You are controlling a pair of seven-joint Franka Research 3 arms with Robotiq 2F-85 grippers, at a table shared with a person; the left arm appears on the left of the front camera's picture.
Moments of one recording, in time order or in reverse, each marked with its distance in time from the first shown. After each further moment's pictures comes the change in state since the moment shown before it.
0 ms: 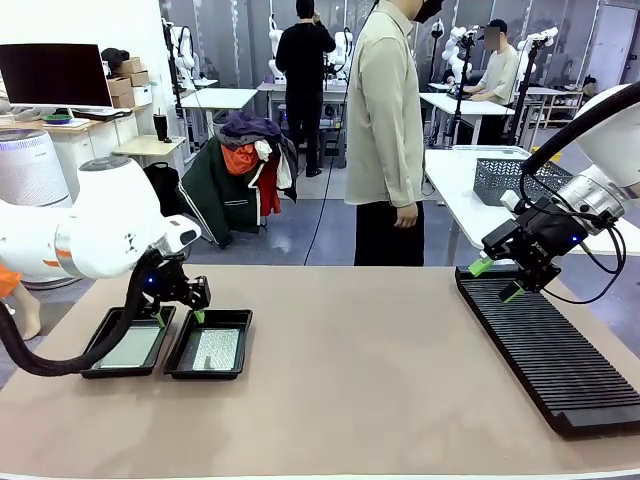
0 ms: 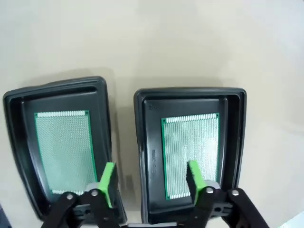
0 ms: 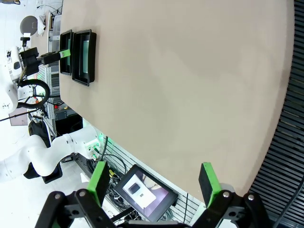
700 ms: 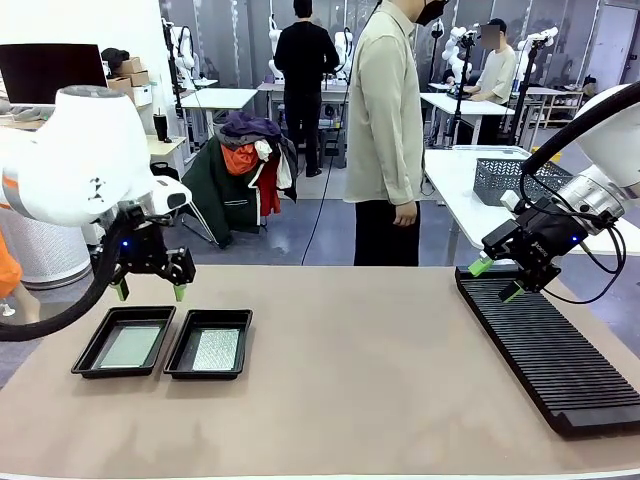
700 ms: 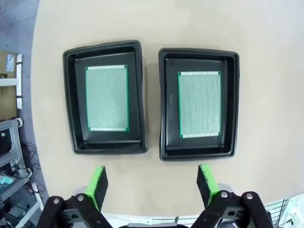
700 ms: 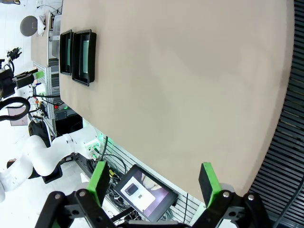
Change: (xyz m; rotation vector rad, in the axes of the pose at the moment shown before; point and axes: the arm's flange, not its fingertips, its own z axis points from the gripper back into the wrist) left arm -0.037 -0.016 0.107 0.149 0.039 -0.009; right arm 0.000 0.000 0.000 0.000 0.000 0.000
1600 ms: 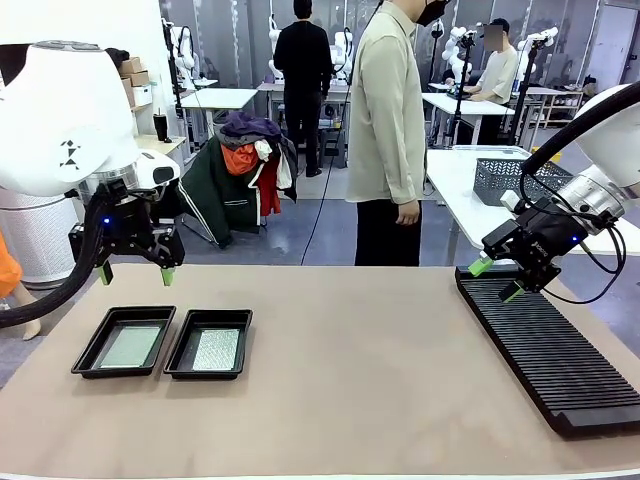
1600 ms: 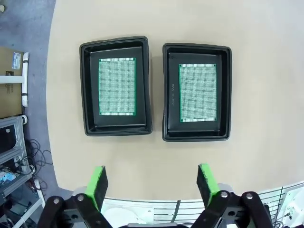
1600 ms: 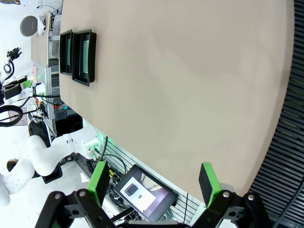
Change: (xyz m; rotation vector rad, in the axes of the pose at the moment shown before) left arm -0.017 0.003 0.048 0.010 -0.018 0.008; right arm 0.000 0.000 0.000 0.000 0.000 0.000
